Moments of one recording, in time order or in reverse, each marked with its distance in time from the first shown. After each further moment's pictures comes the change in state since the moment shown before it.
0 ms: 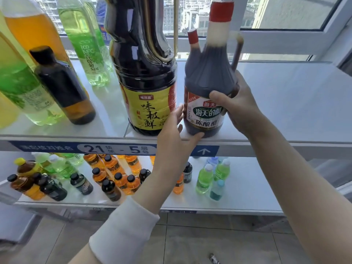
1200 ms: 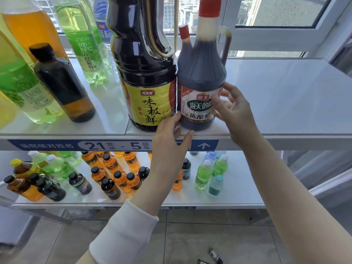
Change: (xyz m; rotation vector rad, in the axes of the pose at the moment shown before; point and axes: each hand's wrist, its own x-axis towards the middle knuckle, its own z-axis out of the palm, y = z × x) left_hand -0.012 -0.016 -0.007 0.114 0.089 0.146; right_hand -0.027 0.023 0.010 -0.014 0.179 0.030
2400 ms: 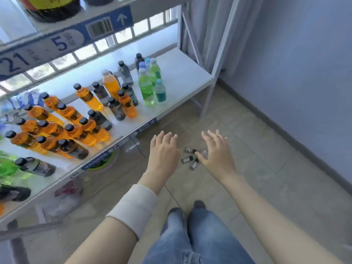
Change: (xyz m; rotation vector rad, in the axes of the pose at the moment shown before) left_hand -0.287 -0.091 -0.071 0.680 -1.038 0.469; right_hand -0.459 0.082 0.101 -1.083 0.327 0.580
